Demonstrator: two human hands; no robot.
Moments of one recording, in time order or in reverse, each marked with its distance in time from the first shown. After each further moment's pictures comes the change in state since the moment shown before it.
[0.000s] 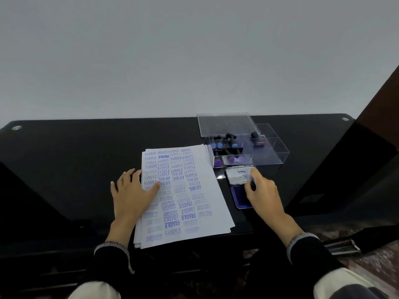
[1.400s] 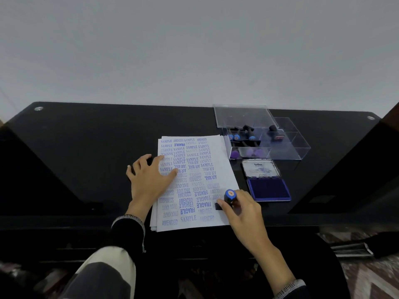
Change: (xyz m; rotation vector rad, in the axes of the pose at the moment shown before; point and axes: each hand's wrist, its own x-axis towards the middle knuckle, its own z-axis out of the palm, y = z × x) left_hand 0.003 -0.001 0.002 0.014 0.015 0.014; right_hand -0.072 -0.068 0.041 0.463 -0.068 -0.071
